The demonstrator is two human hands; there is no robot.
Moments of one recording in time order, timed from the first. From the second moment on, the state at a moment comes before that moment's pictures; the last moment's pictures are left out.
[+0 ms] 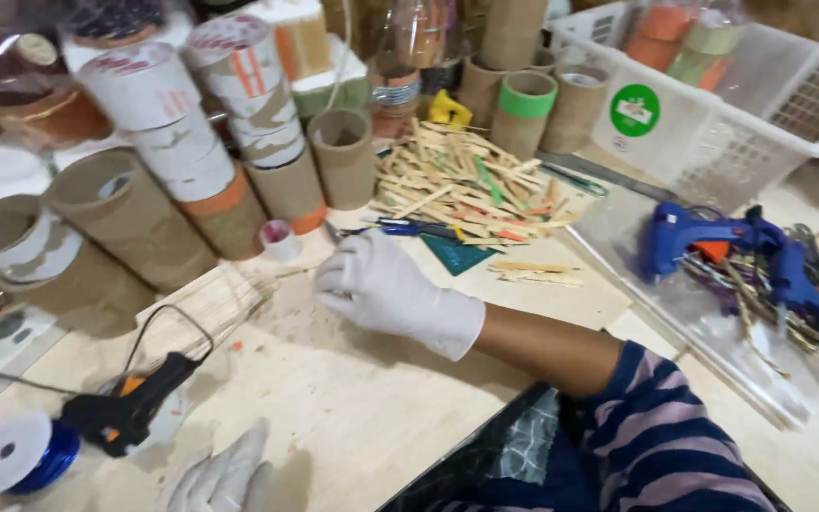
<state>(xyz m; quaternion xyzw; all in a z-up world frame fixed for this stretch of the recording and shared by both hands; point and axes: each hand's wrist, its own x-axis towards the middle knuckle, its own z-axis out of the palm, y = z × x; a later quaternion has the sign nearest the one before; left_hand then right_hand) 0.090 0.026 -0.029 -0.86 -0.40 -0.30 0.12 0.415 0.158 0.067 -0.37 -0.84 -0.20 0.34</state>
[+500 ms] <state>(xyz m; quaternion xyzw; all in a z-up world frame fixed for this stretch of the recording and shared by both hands) 0.245 0.101 -0.034 -0.91 -0.28 -0.31 0.04 0.721 0.138 -0.030 -0.74 -0.48 -0.17 0.45</state>
